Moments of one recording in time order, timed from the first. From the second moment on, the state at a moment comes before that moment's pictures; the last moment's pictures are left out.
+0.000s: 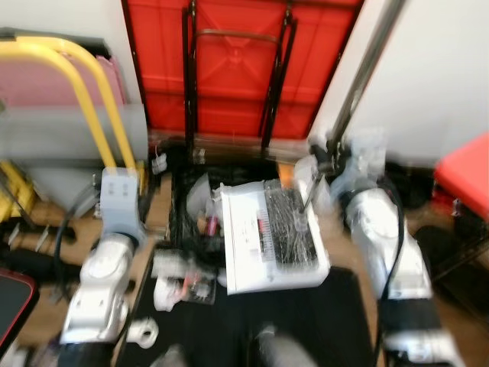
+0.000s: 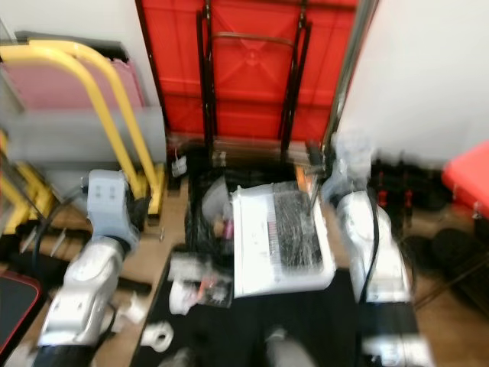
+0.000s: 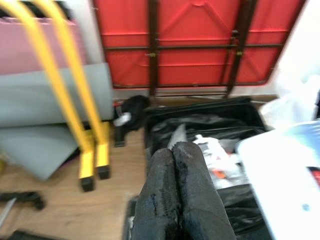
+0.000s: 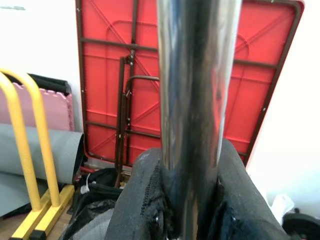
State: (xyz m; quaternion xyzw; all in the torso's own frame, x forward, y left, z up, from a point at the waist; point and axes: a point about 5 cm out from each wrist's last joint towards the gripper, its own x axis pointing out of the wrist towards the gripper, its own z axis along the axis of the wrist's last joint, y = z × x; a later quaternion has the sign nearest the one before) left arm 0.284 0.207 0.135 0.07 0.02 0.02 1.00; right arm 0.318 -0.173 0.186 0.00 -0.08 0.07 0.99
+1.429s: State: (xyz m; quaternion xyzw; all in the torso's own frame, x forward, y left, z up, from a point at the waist) left arm 0.281 0.201 0.135 0.06 0.02 0.00 1.00; right arm 0.329 -0.183 0.183 -0.01 -0.04 -0.01 1.00
